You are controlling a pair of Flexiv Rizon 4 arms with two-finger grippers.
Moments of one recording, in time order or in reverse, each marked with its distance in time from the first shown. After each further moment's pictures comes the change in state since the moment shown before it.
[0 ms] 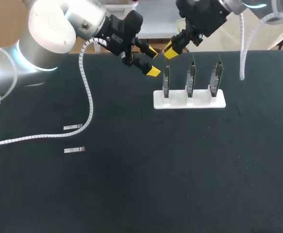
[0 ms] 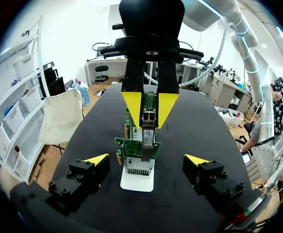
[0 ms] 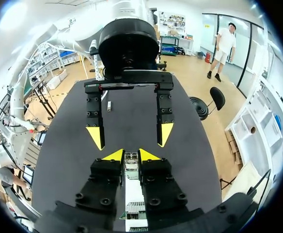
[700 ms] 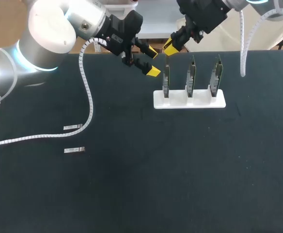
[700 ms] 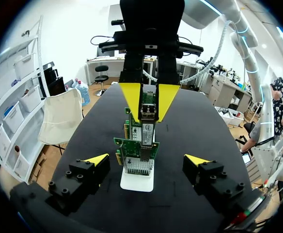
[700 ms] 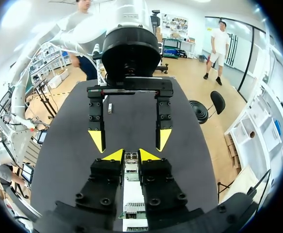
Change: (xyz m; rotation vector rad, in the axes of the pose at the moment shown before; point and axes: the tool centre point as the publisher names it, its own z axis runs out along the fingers) left arm 0.000 0.000 0.000 0.000 0.000 0.000; right arm -0.007 -0.001 -0.006 -0.003 -0.010 -0.026
